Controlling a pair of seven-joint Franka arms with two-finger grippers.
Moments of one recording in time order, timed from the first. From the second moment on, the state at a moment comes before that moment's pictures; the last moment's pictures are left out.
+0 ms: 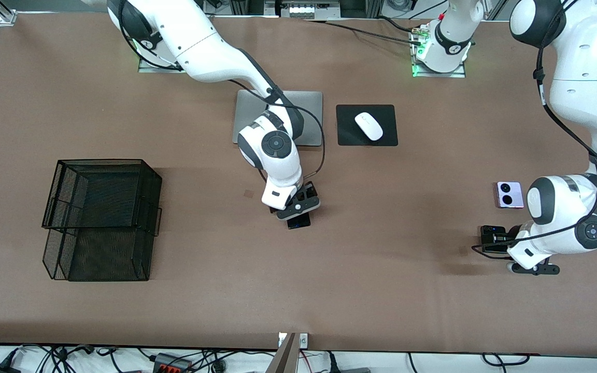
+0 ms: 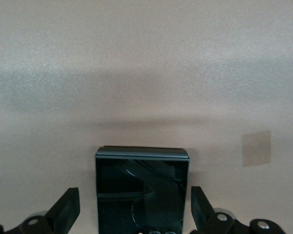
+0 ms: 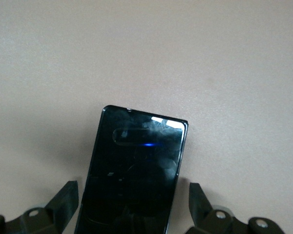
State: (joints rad) left arm 0.22 0.87 -0.11 -1.39 0.11 2.16 0.09; right arm 0.75 0.96 -0.04 -1.30 -0.03 2.46 0.36
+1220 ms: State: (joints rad) left arm 0.22 0.85 -0.16 -1.37 0.11 2.14 0.10; right arm 0.71 0.89 -0.07 -1.25 -0.02 2.27 0.40
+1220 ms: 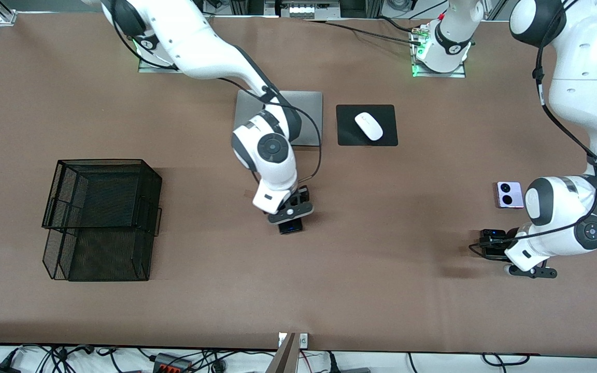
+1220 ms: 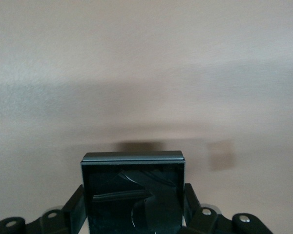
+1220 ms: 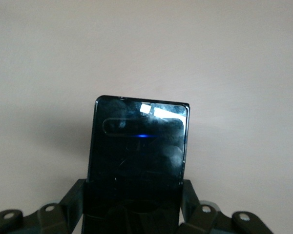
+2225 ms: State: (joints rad) left arm -0.26 0.84 -0.39 -1.38 0.11 2.24 -0.50; right arm 0.29 0.59 -0.07 -1.37 -0.01 1.82 0.25
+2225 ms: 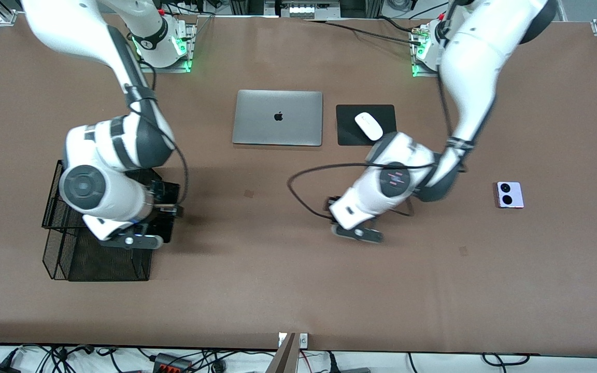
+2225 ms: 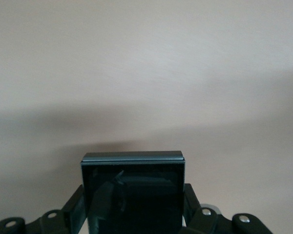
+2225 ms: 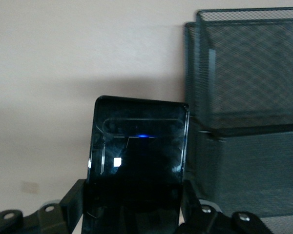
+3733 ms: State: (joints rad) left arm -0.31 0.82 -0.35 -1.34 0.12 2.19 -0.70; right arm 0.11 0.49 -0.08 -1.62 -0.03 1.85 0.03
